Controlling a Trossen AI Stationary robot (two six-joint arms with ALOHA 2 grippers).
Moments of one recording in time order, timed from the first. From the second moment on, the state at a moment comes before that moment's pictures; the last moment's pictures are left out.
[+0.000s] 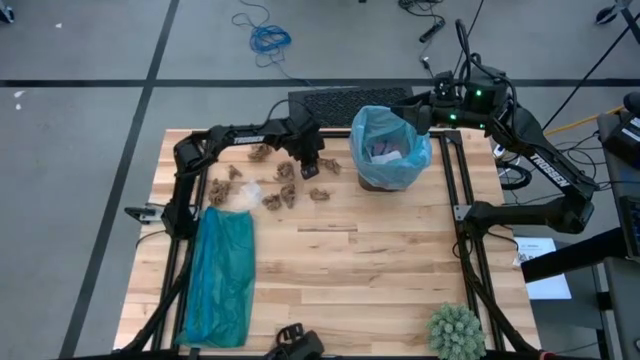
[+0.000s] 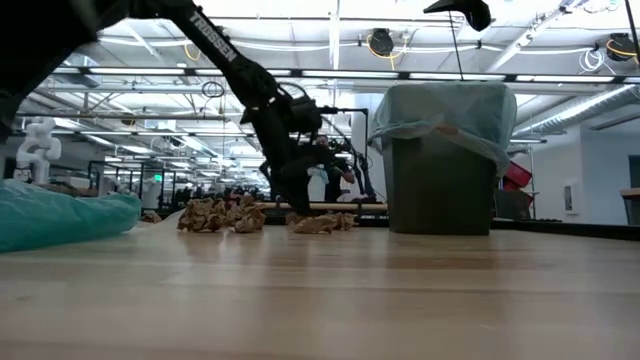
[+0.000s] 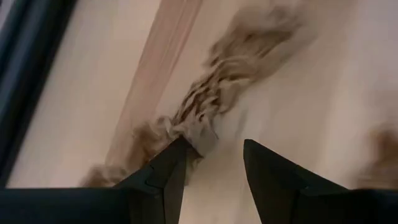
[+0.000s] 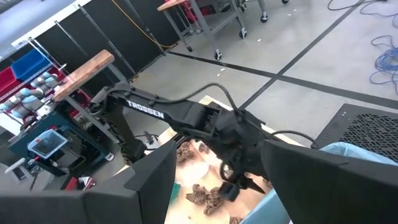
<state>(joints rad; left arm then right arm) 0.61 2.07 1.46 -0.53 0.18 0.28 -0.69 1.07 1.39 -0.57 -0.31 0.47</state>
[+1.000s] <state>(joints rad) 0.57 1.56 1.48 0.03 0.45 -0.21 -0.69 1.07 1.39 -0.51 -0.29 0.43</state>
